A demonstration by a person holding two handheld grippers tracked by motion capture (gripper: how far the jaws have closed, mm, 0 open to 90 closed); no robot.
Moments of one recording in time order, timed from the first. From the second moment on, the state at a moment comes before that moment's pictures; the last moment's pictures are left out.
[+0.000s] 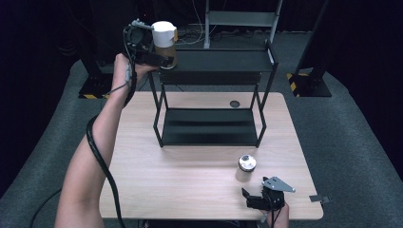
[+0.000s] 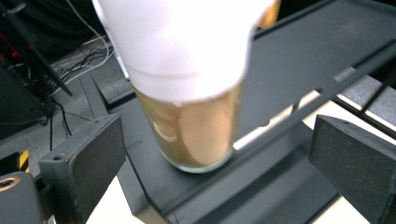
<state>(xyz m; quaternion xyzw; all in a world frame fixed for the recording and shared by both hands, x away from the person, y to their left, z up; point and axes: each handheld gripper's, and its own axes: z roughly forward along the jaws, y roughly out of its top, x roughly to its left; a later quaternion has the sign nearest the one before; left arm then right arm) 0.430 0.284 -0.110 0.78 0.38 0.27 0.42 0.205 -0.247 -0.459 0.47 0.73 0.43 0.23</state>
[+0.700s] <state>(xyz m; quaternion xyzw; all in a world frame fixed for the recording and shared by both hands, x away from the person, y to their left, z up) 0.337 0.318 -0.239 0.82 0.31 0.25 0.41 0.205 -0.246 -0.458 0.47 0.73 0.43 0.23</state>
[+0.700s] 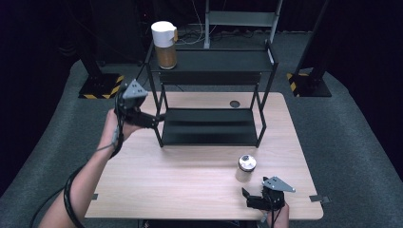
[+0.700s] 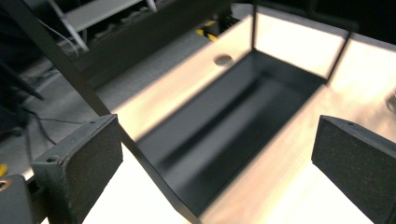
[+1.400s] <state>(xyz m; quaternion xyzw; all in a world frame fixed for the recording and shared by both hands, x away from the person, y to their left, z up) 0.281 0.323 -0.418 0.82 0.39 0.17 0.38 0.205 -0.247 -0.459 0.48 0.73 0.43 0.23</state>
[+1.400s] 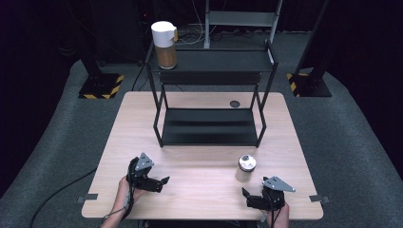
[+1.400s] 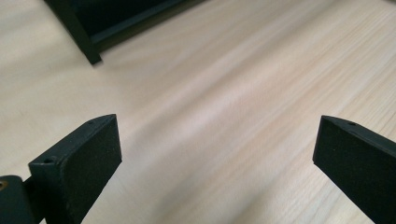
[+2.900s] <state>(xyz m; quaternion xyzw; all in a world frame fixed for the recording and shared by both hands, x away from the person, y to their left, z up) 0.271 0.312 -0.437 0.82 0.41 0.17 0.35 0.206 -0.245 -0.457 0.48 0.73 0.43 0.23</state>
